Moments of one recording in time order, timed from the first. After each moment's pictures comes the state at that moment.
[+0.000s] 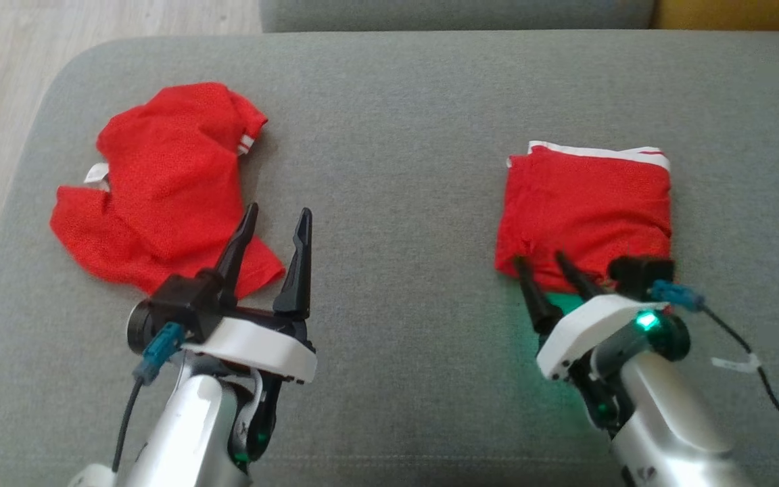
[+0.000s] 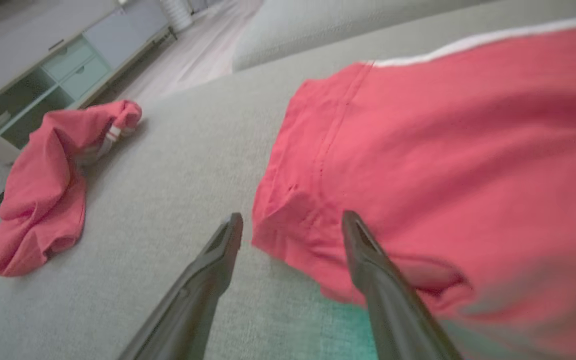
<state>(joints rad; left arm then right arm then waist) -0.20 0.05 -0.34 0.18 -0.27 0.02 -0.25 -0.36 -0.05 0.29 0.66 0.43 0.12 0.00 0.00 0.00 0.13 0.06</state>
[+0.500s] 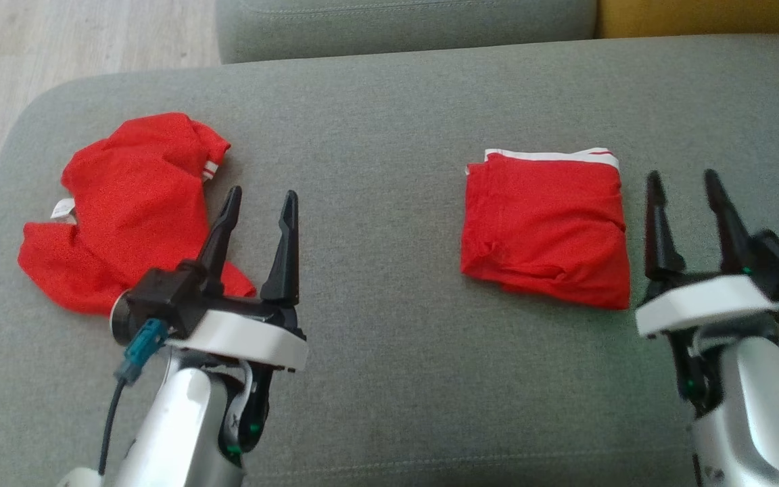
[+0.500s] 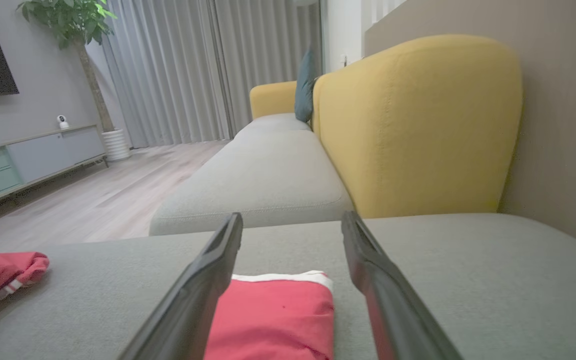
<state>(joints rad) -0.20 0.05 -0.31 0.12 -0.26 0.03 -0.25 -0.26 -0.05 -0.04 0.28 0.13 0.12 -0.13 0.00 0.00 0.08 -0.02</state>
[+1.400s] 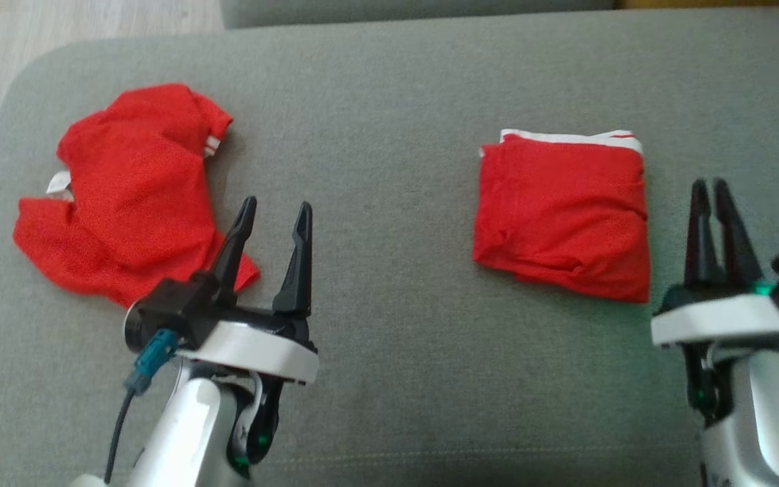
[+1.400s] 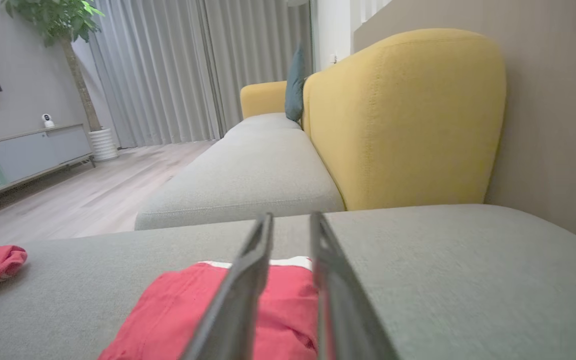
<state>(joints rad) -0.18 0.05 -0.34 0.10 -0.27 0.03 -0.25 -0.20 -0.05 -0.10 0.22 0.11 0.12 -0.21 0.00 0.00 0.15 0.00</state>
